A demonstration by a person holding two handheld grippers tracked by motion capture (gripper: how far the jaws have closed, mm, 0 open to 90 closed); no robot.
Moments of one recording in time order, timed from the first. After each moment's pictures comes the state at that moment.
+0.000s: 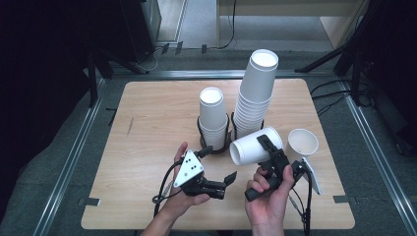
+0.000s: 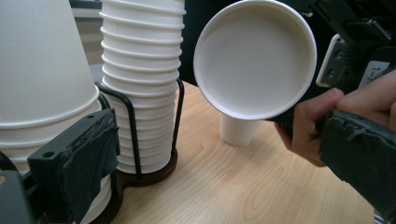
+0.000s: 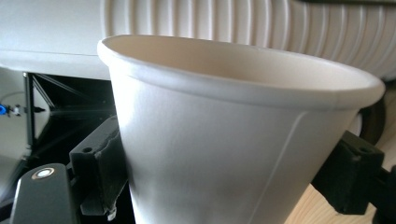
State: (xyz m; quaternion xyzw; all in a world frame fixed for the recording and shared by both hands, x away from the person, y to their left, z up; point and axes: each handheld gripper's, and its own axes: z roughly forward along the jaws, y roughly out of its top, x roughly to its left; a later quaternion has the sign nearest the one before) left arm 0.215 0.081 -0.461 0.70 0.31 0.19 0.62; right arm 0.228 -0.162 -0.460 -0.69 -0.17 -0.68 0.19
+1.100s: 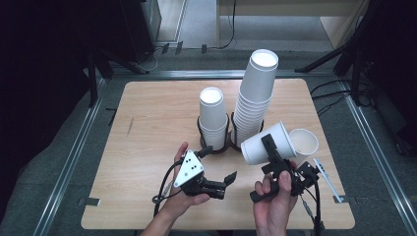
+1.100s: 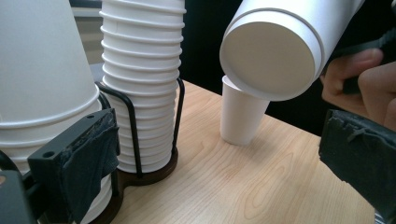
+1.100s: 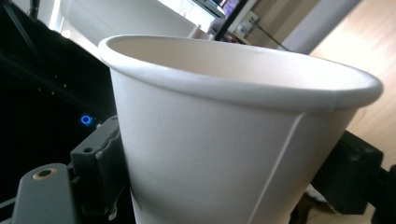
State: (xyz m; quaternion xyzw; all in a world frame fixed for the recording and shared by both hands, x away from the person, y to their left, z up) left arm 0.215 0.081 -0.460 0.70 0.31 0.19 0.61; right arm 0.206 -0.162 -0.424 -0.65 -0.30 -0.69 -0.10
